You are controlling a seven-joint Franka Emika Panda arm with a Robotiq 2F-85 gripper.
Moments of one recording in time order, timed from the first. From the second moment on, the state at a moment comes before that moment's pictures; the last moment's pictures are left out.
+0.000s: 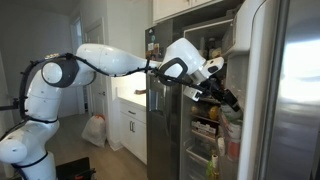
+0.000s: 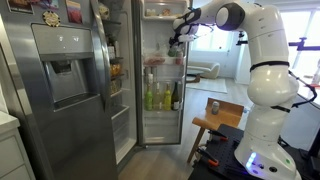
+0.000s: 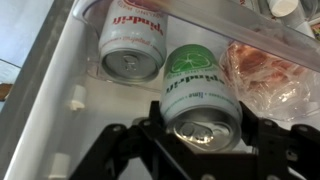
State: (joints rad) arm -0.35 0.37 -0.27 -1.40 0.14 2.55 -0.20
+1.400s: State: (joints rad) arm -0.39 0.59 -0.26 -0.97 0.09 2.14 -0.07
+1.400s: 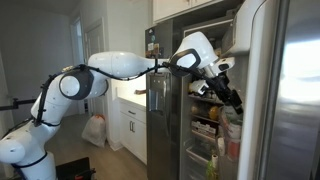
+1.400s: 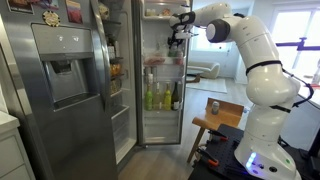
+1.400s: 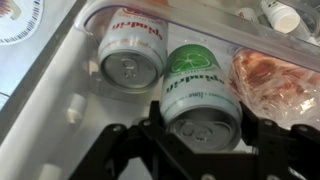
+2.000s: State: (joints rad) arm -0.41 0.66 -0.25 -0.86 0.09 2.04 -0.07
